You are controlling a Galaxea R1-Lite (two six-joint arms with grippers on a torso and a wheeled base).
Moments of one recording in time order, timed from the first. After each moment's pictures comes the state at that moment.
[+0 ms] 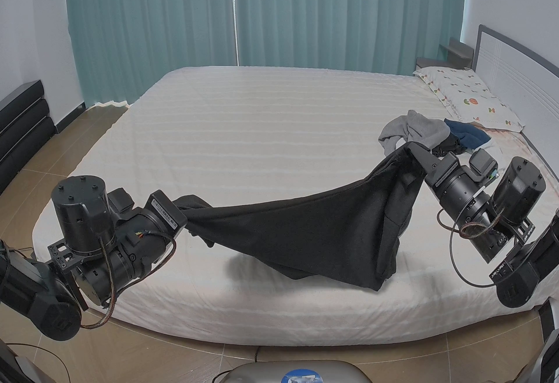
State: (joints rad) left arm -0.51 1.64 -0.42 -1.04 0.11 -0.97; right arm 0.43 1.81 -0.46 -1.55 -0.07 0.75
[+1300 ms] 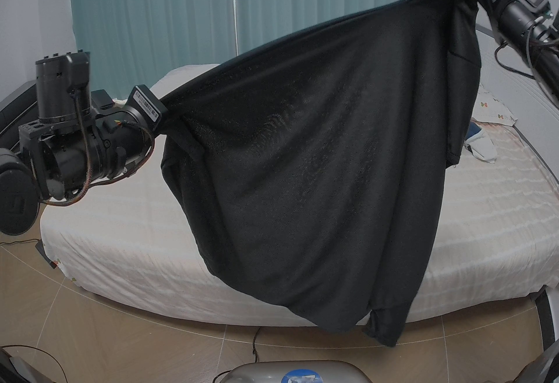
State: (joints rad) left arm -0.41 1.54 -0.99 -0.37 0.11 -0.90; right arm 0.34 1.54 -1.27 -0.75 -0.08 0.58
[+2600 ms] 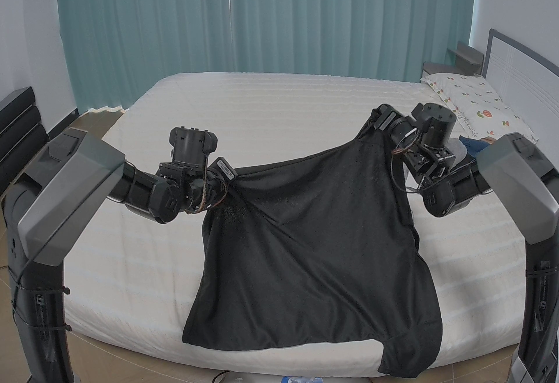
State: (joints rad) left arm -0.35 2.28 -1.40 -0.38 0.12 -0.89; right arm 0.29 2.34 -1.43 -1.10 -0.20 0.51
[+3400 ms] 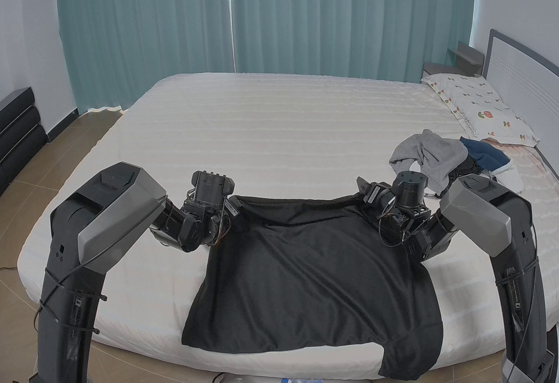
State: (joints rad) left arm -0.35 2.52 -1.46 -0.42 0.30 -0.92; right arm 0.27 2.62 -1.36 -1.11 -0.20 0.47
